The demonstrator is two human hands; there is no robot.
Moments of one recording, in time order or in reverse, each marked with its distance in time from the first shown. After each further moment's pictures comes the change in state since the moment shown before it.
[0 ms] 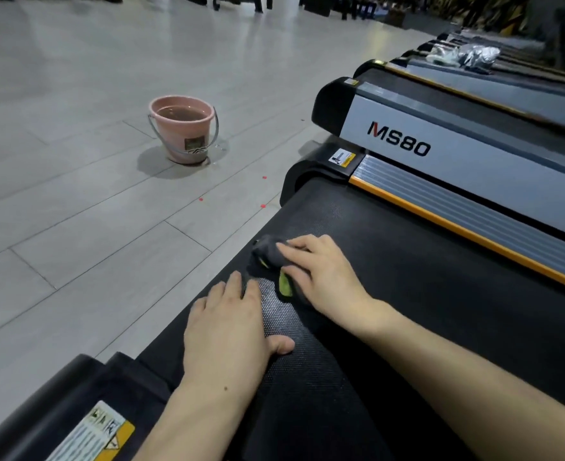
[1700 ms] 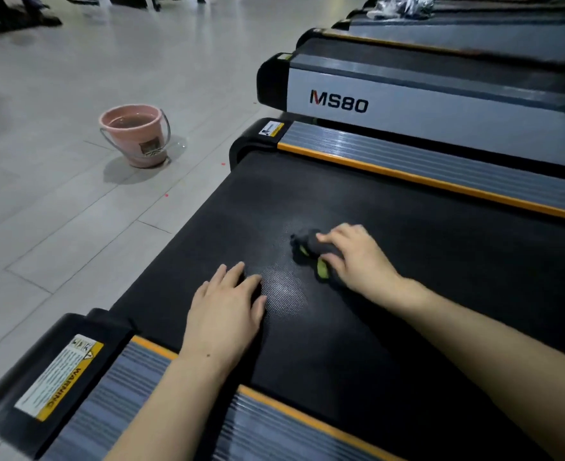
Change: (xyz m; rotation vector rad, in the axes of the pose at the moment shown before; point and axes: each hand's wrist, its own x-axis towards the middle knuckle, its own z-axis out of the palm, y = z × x) left_hand -0.067 0.063 0.030 0.030 -0.059 0.187; right_hand -0.156 0.050 -0.104 -0.180 0.012 0.223
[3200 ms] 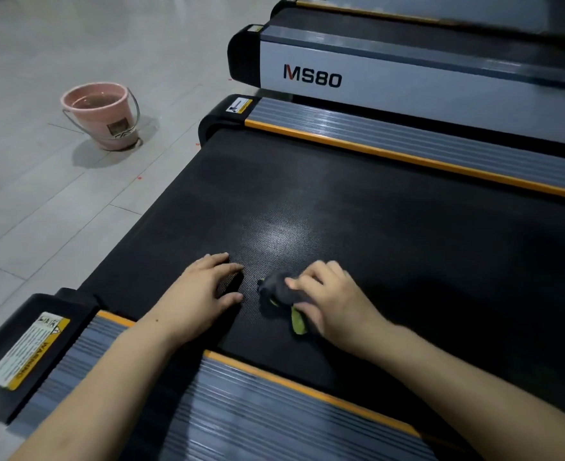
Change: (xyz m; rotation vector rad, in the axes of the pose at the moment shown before) left_hand -0.010 0.013 -0.009 -0.186 -0.205 0.133; right_hand -0.123 -0.049 -0.041 0.072 -0.120 -0.095
